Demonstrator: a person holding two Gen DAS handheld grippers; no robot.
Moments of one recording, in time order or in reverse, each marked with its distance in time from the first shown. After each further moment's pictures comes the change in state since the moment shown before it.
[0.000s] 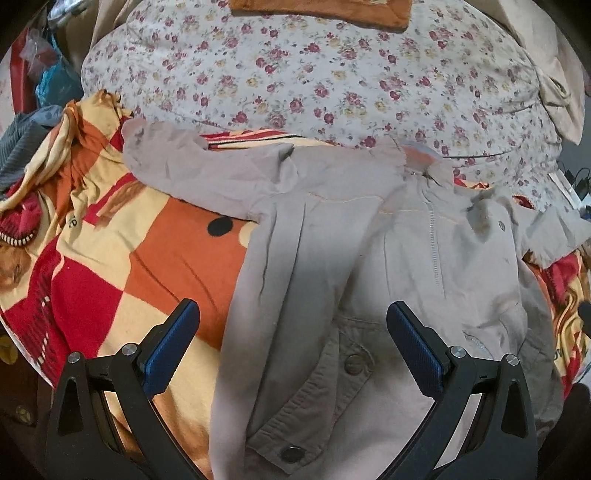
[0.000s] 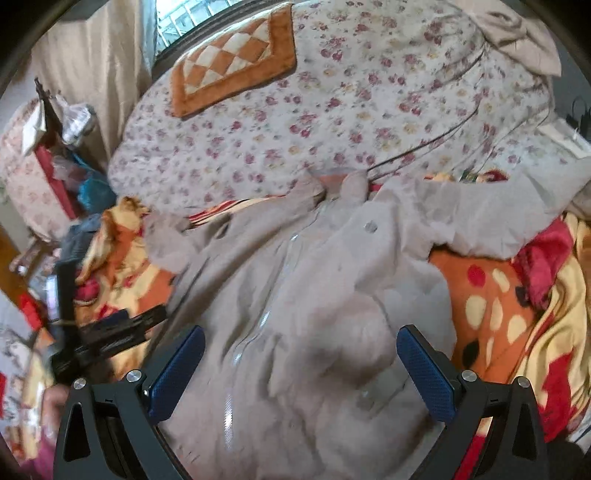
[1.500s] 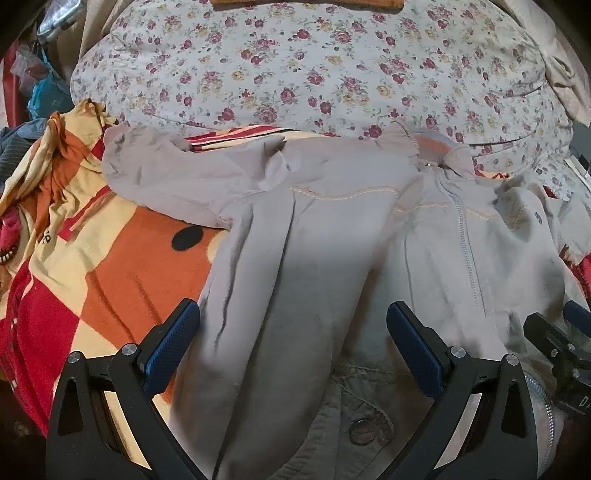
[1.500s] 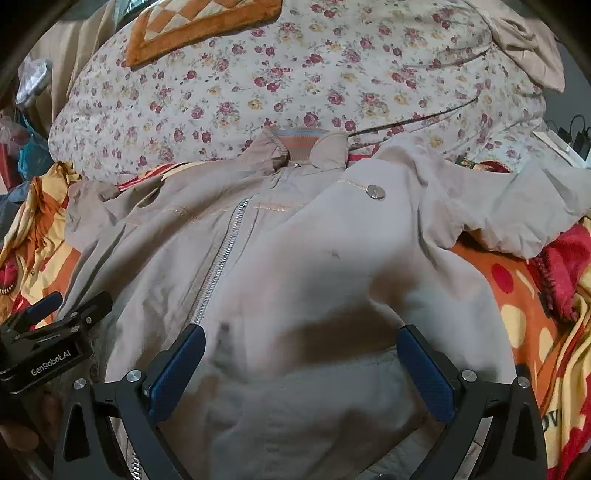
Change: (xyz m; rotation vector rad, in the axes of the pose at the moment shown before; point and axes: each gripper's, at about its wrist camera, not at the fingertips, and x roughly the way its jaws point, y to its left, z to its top) left arm 0.064 -0.020 0.004 0.040 -0.029 0.042; right arm 0.112 0.005 -0.012 -0.046 0.058 -0.238
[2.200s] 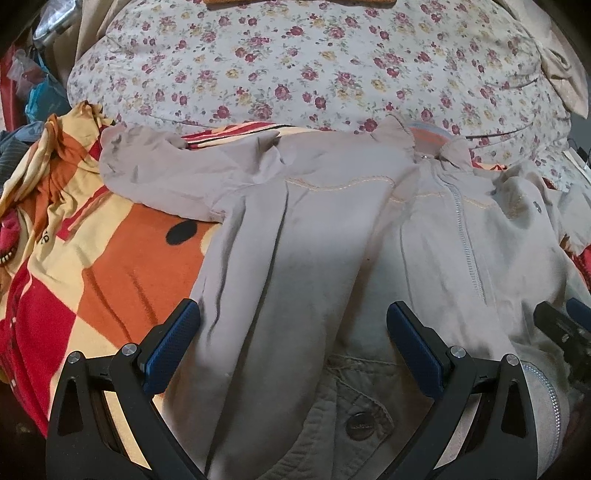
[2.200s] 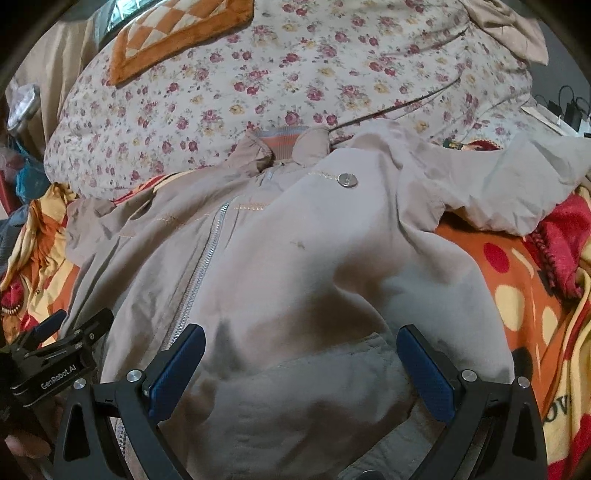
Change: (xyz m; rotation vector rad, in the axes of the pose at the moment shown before) left arm 0.002 -0.006 -0.006 0.018 0.005 0.004; right arm 0.000 -0.017 -0.007 0.070 -0.003 0.024
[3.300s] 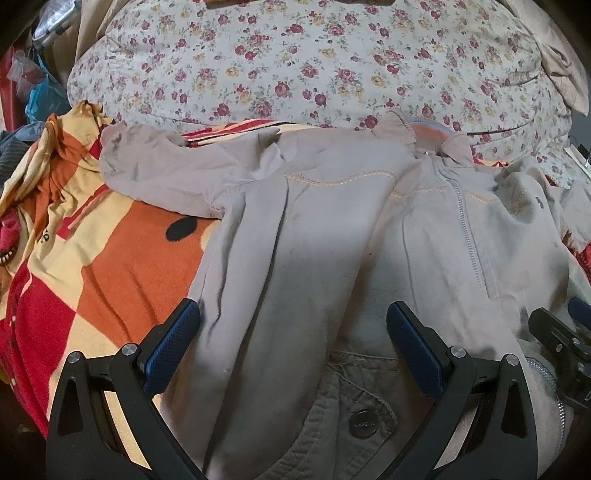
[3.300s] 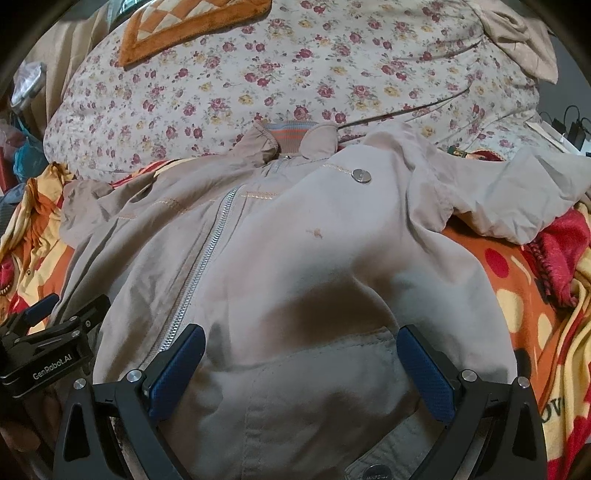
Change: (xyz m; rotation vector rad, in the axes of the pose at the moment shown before) left arm 0.002 0.002 -0.003 0.003 0.005 0.001; right arm 0.003 0.009 -0.004 -0.055 0.007 -0.032
